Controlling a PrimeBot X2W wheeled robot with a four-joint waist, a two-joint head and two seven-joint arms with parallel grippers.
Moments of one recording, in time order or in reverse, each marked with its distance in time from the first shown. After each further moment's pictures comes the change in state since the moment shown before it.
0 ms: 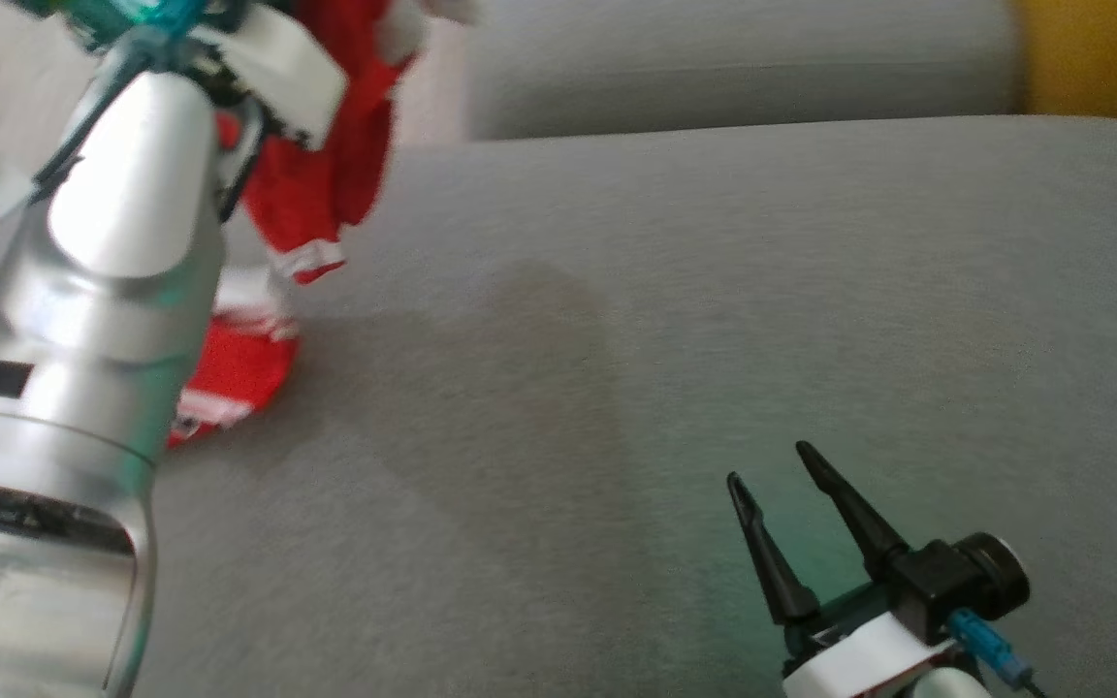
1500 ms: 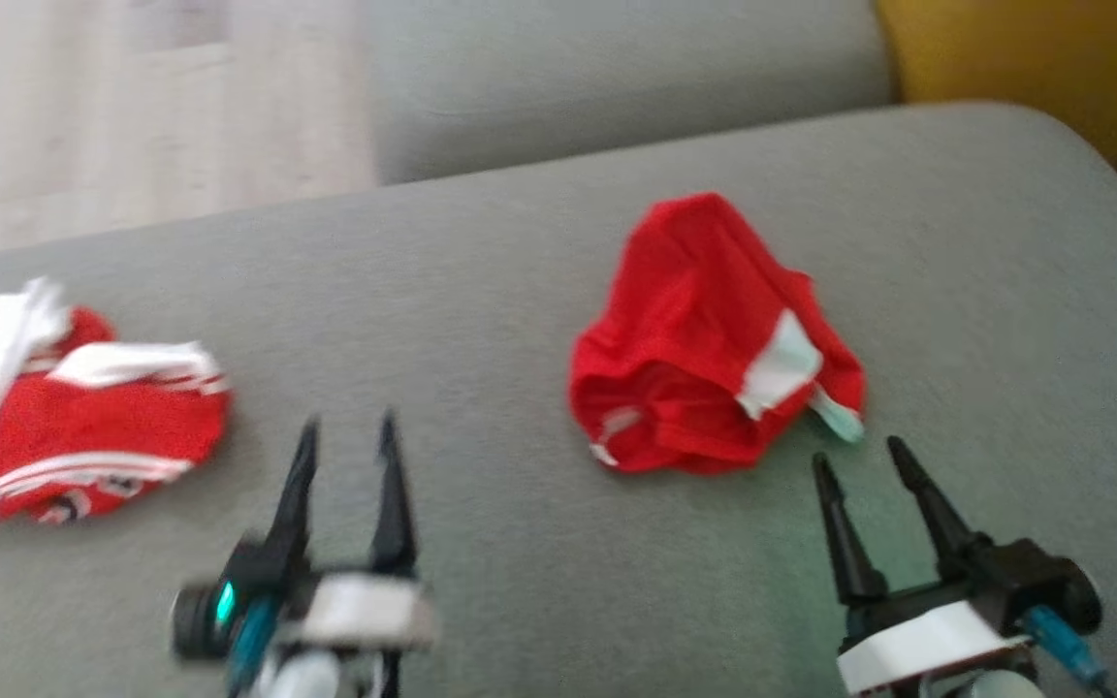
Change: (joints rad) left arm 0.990 -0.078 0.031 -0.611 -0.339 0.370 -0.079; right arm 0.036 0.052 -0.152 -0.001 0.026 0.000 0.000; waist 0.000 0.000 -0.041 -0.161
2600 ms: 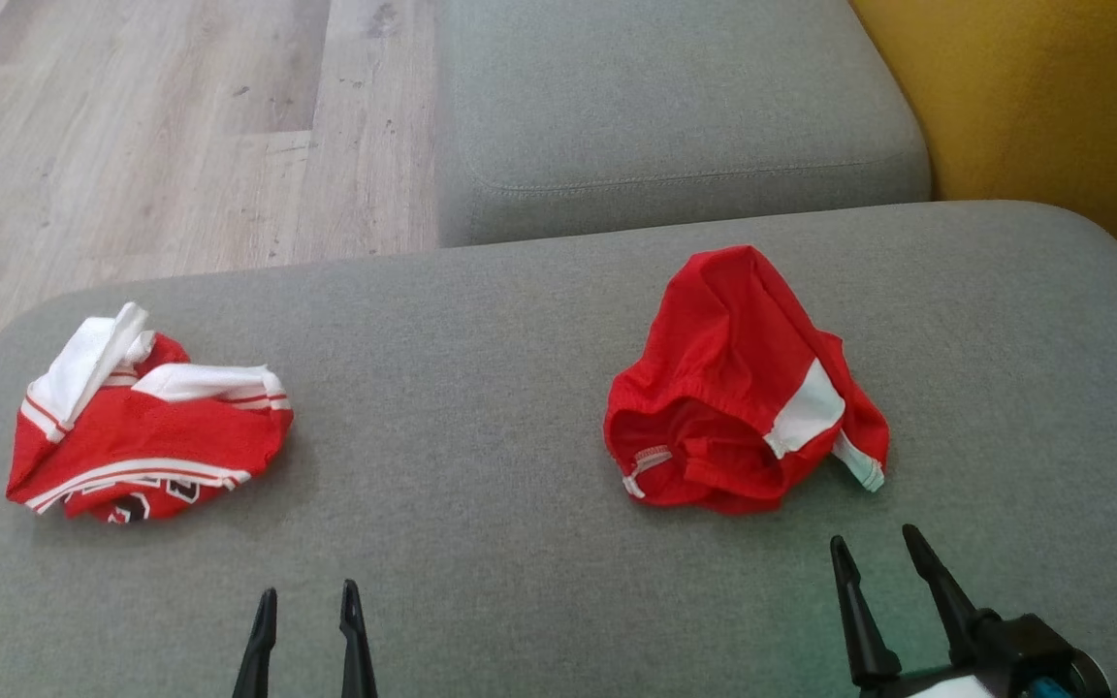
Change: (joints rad) left arm 0.467 -0.034 0.195 -0.262 0.193 -0.078 0.000; right arm 0.121 0.024 -0.065 0.030 -0.009 0.000 0.000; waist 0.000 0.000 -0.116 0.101
